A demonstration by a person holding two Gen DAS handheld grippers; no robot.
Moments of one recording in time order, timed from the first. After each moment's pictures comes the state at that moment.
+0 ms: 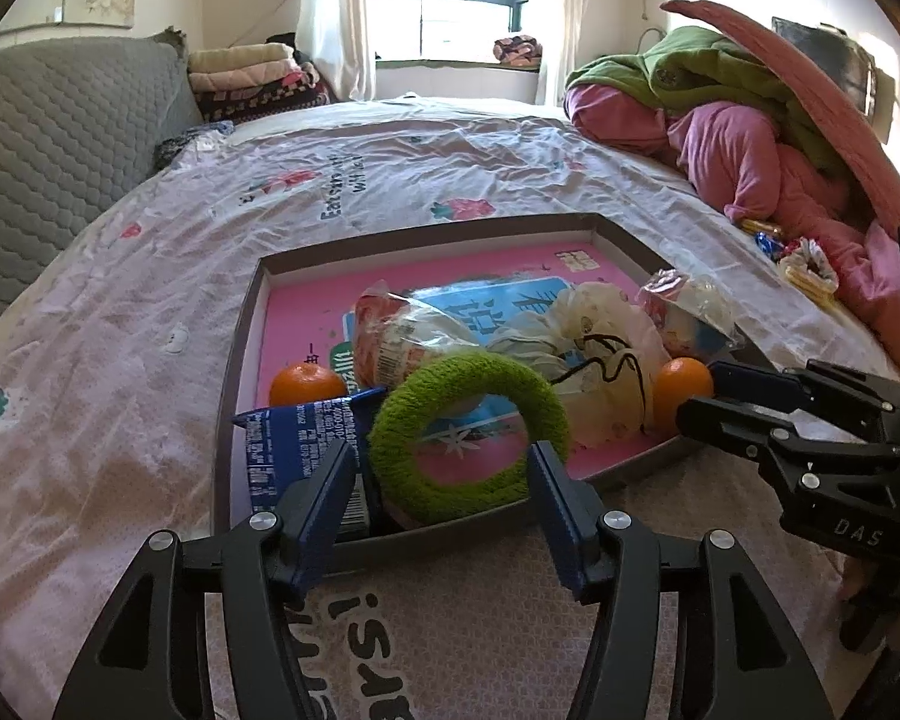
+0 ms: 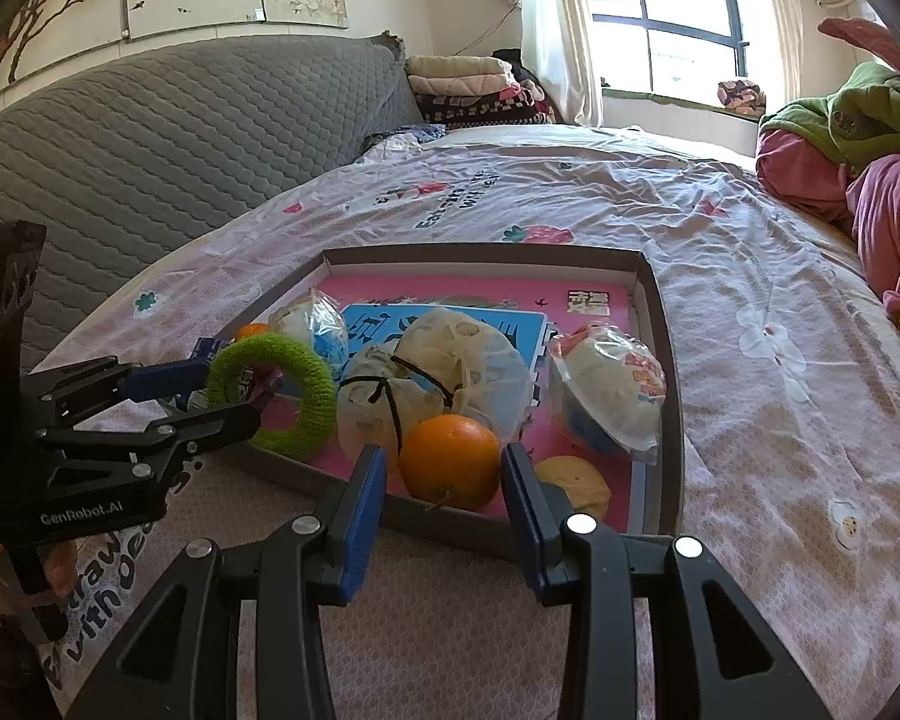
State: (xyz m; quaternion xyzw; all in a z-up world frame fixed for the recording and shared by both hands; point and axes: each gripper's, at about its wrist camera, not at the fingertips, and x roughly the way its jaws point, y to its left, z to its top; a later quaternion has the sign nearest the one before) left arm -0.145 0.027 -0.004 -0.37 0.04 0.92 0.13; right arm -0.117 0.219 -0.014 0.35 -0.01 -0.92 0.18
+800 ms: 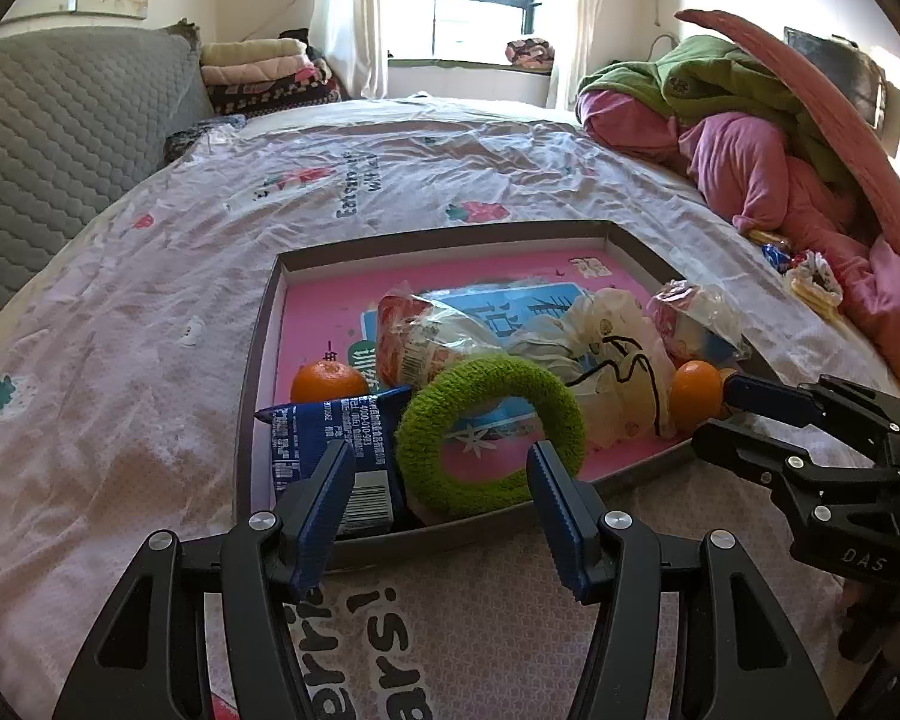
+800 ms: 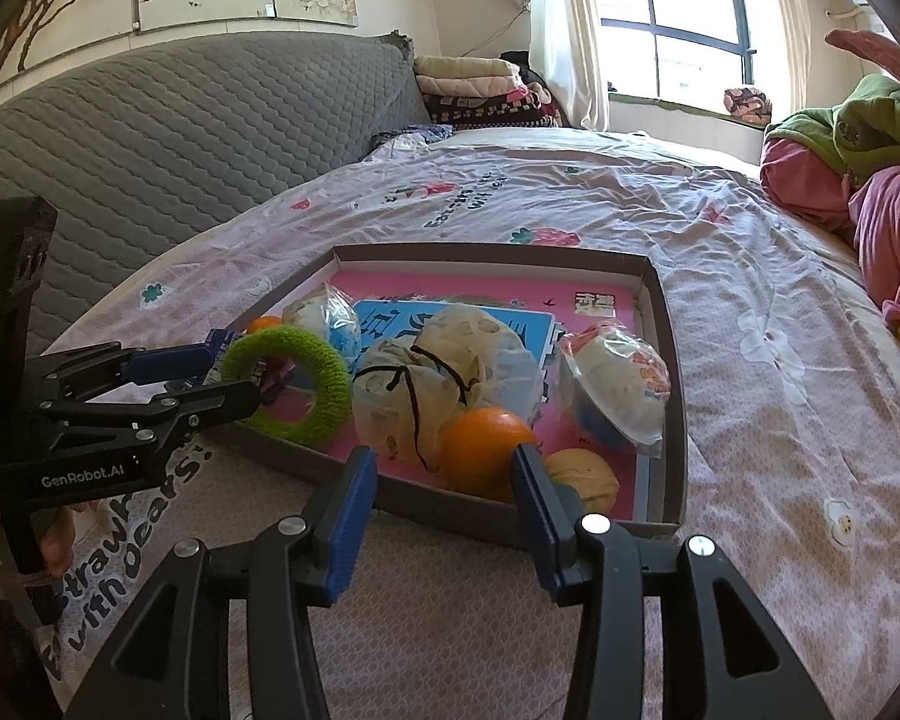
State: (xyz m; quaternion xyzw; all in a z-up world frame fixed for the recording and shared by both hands) left arm -0.145 0.018 0.000 -0.37 0.03 0.92 0.12; right arm -0.108 0.214 -0.010 0.35 0.01 -0.92 0.19
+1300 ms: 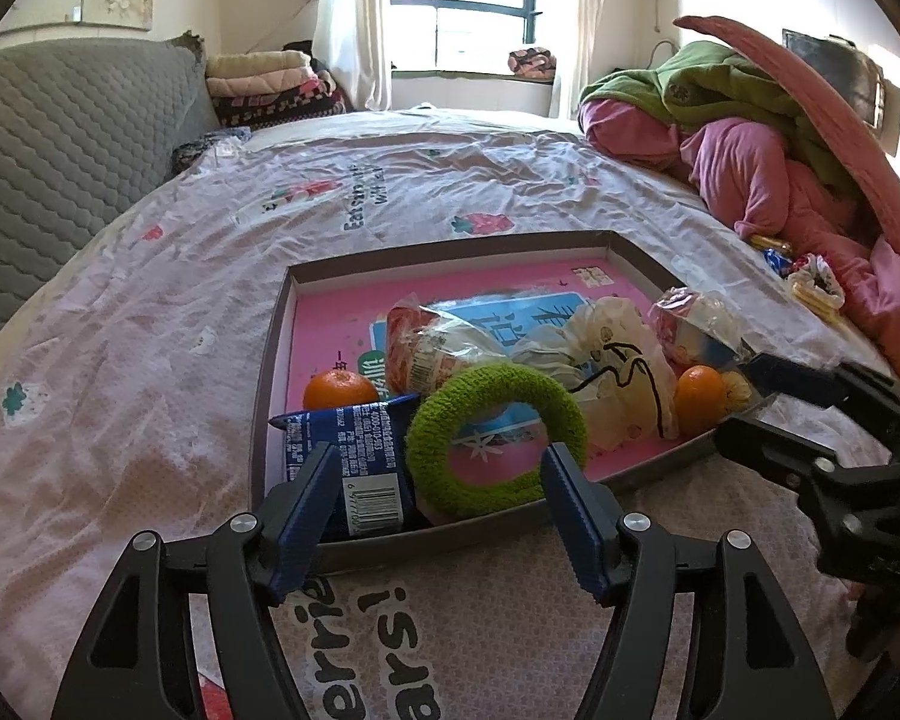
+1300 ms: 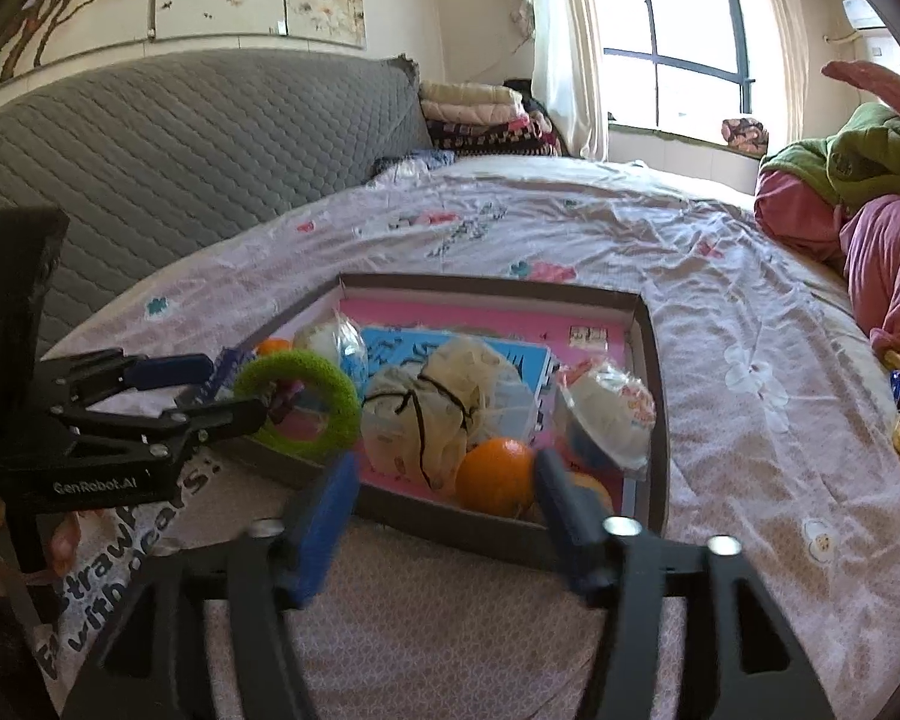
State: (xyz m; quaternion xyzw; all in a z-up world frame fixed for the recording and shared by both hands) left arm -0.139 0.017 0.006 -0.36 0.03 0.93 0.11; right arm -0.096 0.213 0.004 0.31 0.02 -0.93 0.18
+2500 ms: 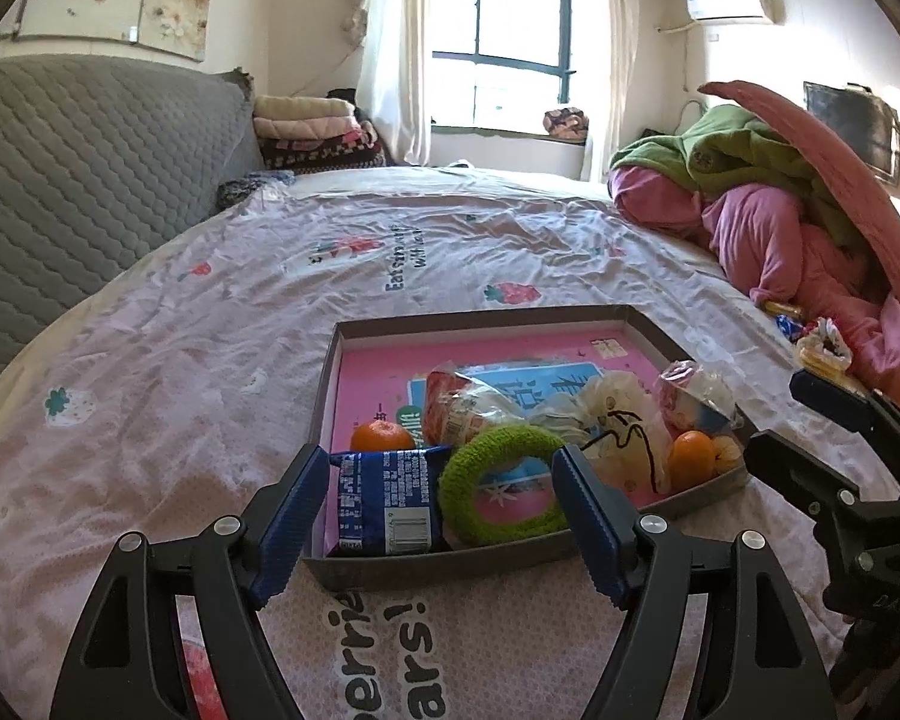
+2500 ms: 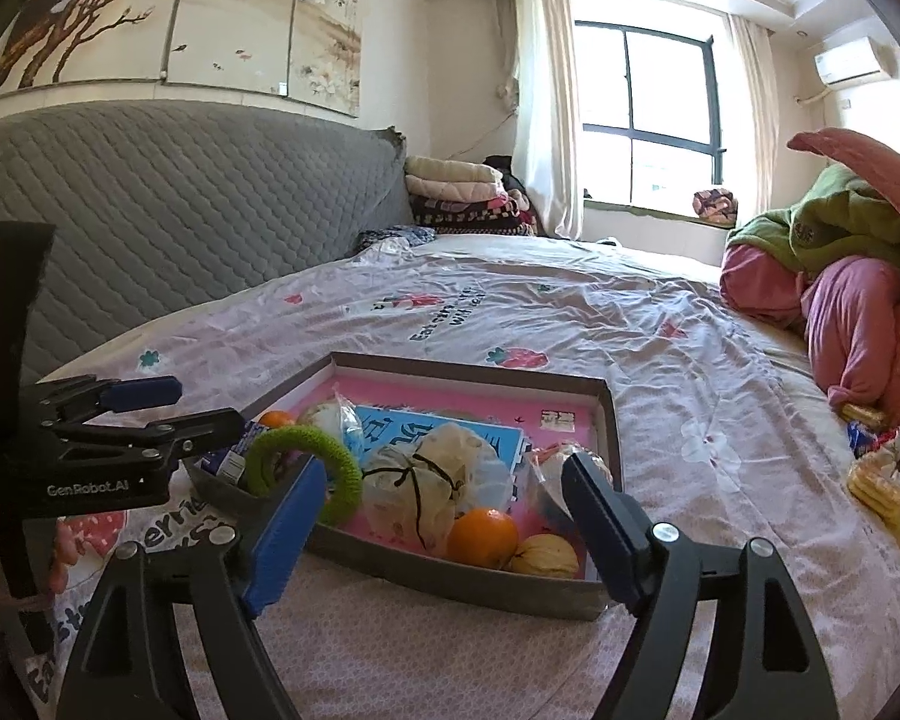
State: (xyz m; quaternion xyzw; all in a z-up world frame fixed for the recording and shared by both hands) left arm -0.111 0.005 0.033 -0.29 0.00 0.95 0.07; right arm -0.070 0.212 0.029 0.22 0.03 -0.96 0.15
